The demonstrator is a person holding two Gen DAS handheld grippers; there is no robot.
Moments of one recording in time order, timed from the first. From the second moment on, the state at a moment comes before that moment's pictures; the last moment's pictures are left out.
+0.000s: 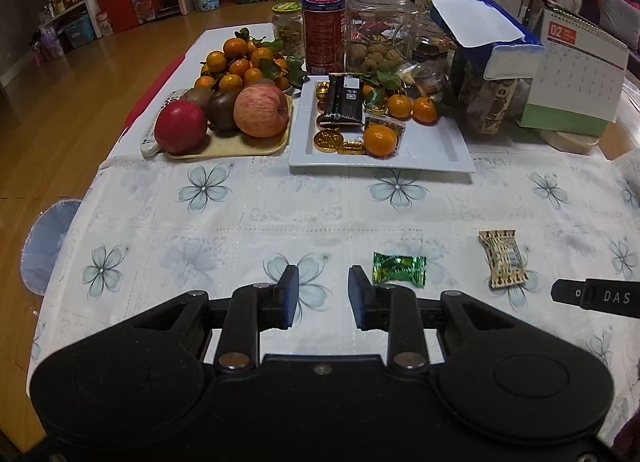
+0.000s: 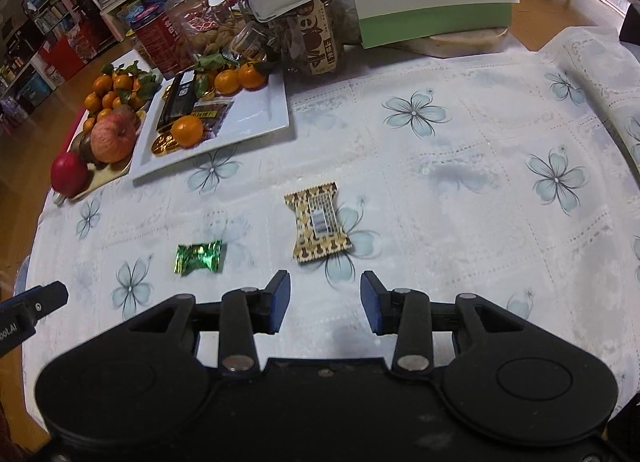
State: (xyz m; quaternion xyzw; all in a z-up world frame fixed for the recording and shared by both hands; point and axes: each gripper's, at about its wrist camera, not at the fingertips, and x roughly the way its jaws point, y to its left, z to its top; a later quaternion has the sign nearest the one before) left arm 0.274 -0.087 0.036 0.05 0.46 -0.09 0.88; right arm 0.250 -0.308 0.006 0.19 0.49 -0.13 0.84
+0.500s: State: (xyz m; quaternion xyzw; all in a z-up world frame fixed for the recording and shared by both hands) left arm 0.310 -0.085 -0.008 0.00 0.56 -0.06 0.83; right arm 0.326 -0.319 -0.054 0.20 0.51 -0.17 0.82
